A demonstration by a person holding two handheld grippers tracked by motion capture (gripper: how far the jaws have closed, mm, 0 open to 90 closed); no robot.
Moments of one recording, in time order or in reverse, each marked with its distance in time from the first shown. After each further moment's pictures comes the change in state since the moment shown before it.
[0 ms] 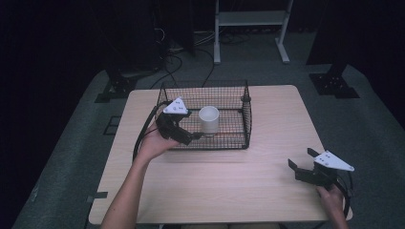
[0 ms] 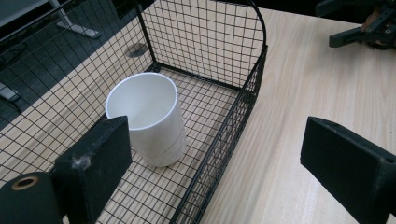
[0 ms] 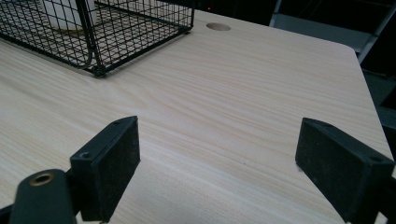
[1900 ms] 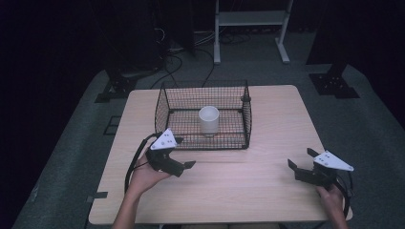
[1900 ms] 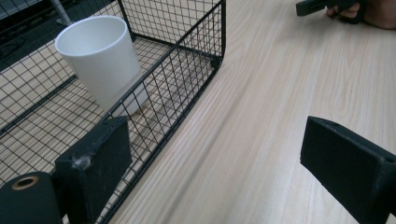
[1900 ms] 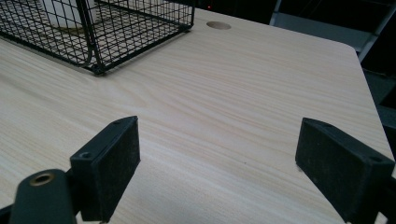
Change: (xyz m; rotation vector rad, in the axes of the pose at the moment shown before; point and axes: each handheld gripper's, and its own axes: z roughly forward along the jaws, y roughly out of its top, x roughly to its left) left arm -0.058 -0.066 -0.021 -0.032 0.002 -0.028; right arm 0.001 0.000 0.000 0.004 0.000 -0.003
